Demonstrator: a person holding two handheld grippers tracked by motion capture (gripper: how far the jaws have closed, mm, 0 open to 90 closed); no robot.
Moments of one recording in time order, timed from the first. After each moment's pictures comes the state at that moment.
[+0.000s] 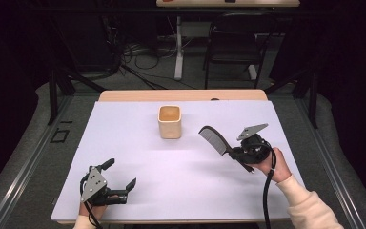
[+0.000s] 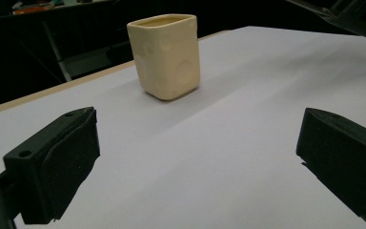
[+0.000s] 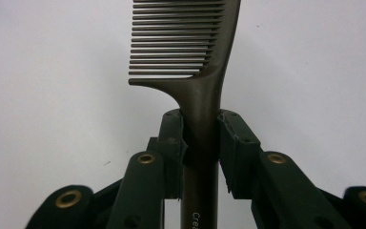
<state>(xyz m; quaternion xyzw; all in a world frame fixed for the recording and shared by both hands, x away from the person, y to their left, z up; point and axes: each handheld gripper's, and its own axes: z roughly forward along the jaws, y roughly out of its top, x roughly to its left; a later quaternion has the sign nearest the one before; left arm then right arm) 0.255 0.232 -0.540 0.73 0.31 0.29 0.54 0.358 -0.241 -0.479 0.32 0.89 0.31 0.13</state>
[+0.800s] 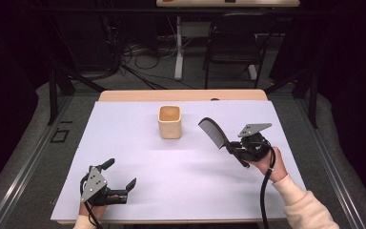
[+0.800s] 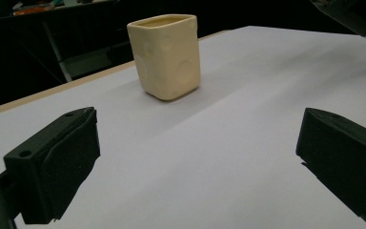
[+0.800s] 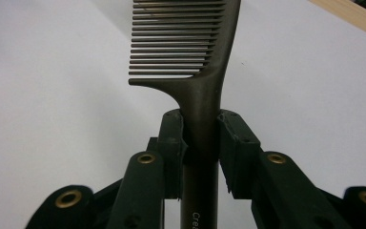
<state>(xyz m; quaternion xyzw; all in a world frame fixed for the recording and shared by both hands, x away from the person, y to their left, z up) 0.255 0.232 -0.540 0.73 0.31 0.29 0.54 0.359 -0.238 -0.475 0.32 0.86 0.36 0.16</state>
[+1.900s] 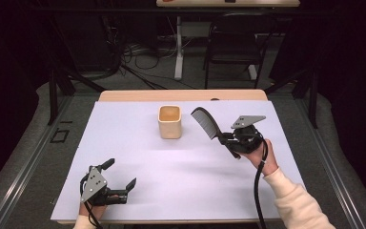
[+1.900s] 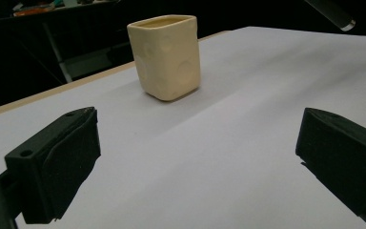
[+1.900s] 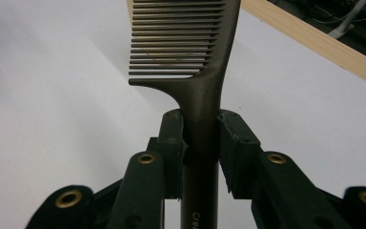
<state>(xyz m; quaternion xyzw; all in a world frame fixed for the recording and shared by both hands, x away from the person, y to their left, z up) 0.254 0.232 -0.540 0.73 0.31 0.29 0.54 0.376 -0.217 -0.460 0.32 0.84 0.39 0.18</state>
